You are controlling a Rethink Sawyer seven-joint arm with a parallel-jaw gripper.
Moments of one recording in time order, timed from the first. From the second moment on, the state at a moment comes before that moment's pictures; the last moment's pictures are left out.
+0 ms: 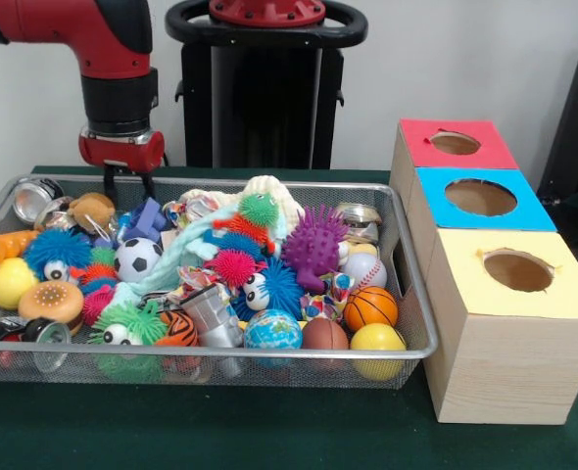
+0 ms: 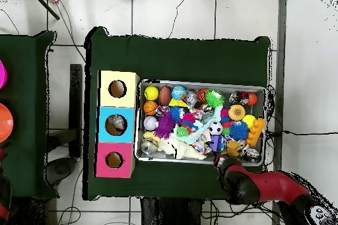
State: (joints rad) arm -0.97 -0.56 0.29 1.93 -0.91 0.17 2.15
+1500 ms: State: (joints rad) arm -1.02 -0.51 0.31 1.89 -0.88 0.19 2.15
